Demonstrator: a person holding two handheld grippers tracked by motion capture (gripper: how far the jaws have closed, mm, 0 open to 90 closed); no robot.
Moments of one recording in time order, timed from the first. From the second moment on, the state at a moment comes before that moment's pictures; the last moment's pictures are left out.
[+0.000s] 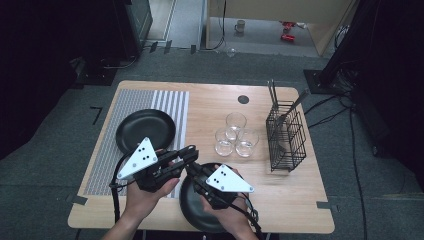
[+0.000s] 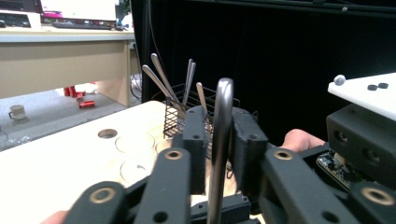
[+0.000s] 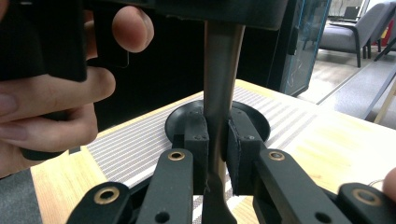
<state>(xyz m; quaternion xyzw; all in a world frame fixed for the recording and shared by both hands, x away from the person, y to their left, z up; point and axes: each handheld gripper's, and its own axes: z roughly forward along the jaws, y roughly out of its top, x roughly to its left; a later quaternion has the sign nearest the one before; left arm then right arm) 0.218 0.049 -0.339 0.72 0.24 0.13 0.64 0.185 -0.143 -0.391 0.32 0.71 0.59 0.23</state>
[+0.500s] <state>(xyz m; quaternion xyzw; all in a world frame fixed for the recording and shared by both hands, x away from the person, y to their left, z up) 0.215 0.052 -0.338 0.72 0.22 0.14 0.65 0.184 -0.143 -0.392 0.32 0.70 0.59 0.22</state>
